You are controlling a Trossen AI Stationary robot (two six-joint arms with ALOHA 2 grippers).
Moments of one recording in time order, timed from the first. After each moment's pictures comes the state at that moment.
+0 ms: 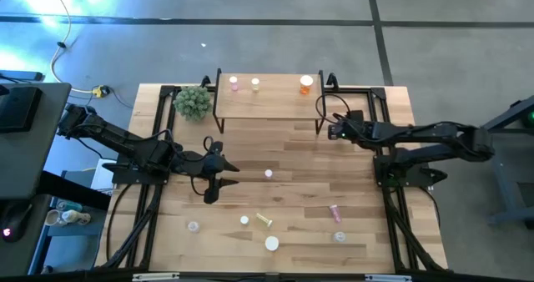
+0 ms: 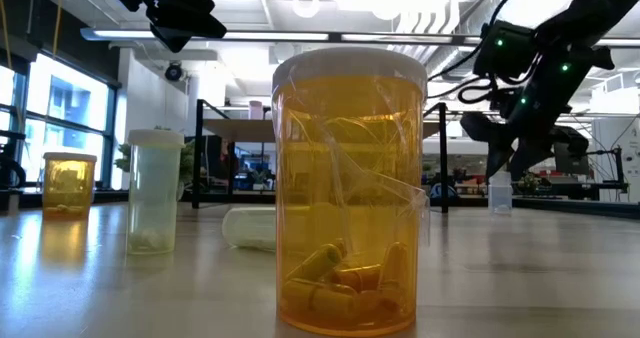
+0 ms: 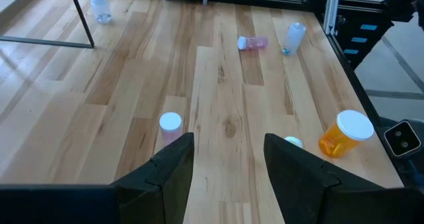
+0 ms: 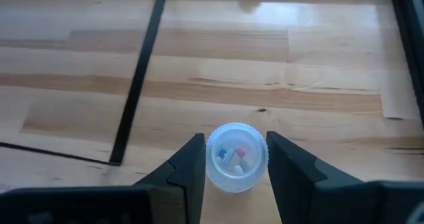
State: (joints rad) left arm -0.21 1.08 0.69 -0.16 -0.25 -0.26; right arm -0.35 1.09 0.44 -0.43 0.59 0.98
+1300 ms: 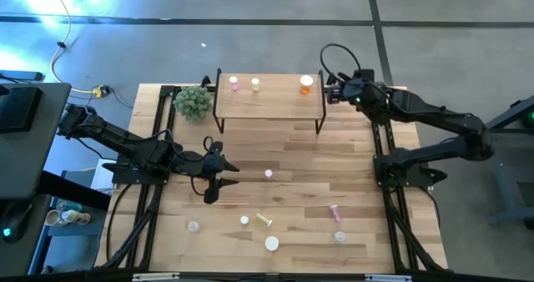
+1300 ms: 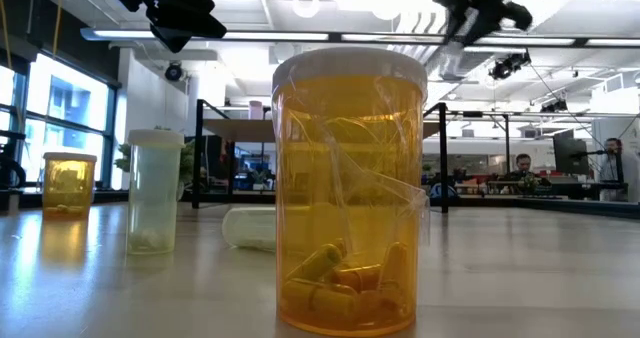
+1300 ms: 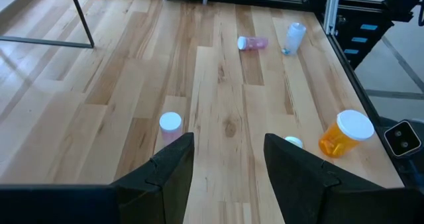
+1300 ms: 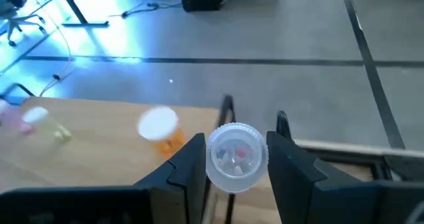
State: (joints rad) left arm -0.21 1.08 0.69 -0.16 -0.25 -0.26; right arm -0.32 1.11 1.19 -0.80 0.78 0.75
